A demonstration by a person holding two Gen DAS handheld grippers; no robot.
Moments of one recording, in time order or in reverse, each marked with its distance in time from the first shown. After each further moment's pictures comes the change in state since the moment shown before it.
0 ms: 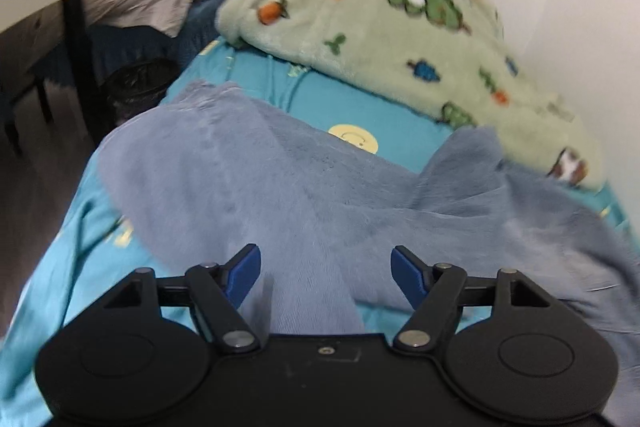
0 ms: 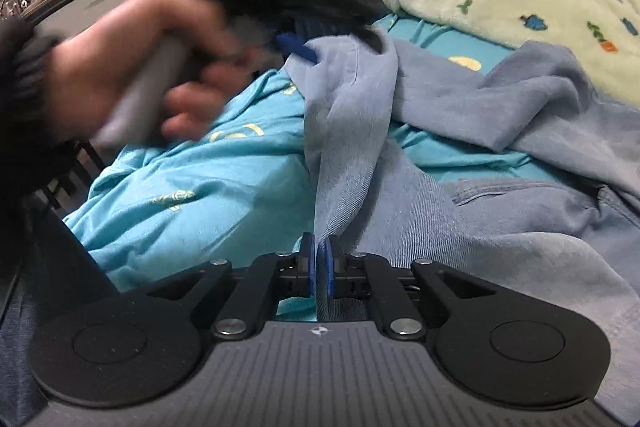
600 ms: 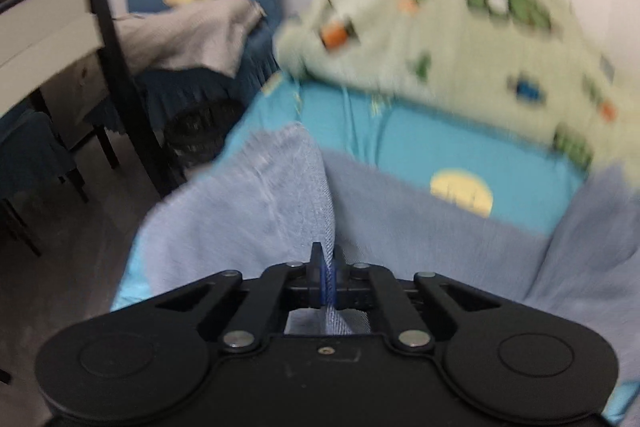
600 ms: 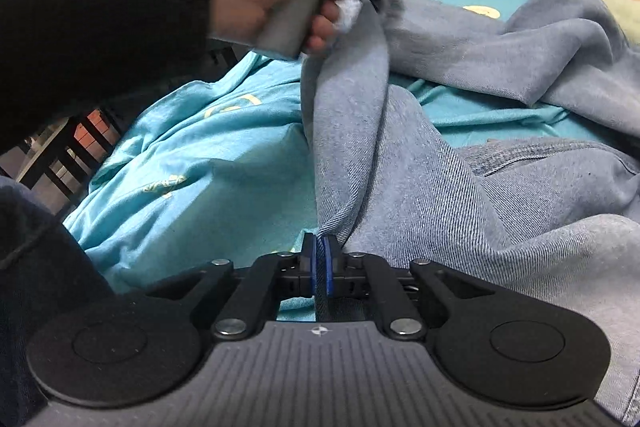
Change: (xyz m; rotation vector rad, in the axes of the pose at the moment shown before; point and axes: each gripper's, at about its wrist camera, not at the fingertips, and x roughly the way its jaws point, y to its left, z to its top) left arm 0.030 0.042 0.049 -0.013 -0.118 0.236; right arm 0.030 -0.015 0.002 0.066 0.071 0.075
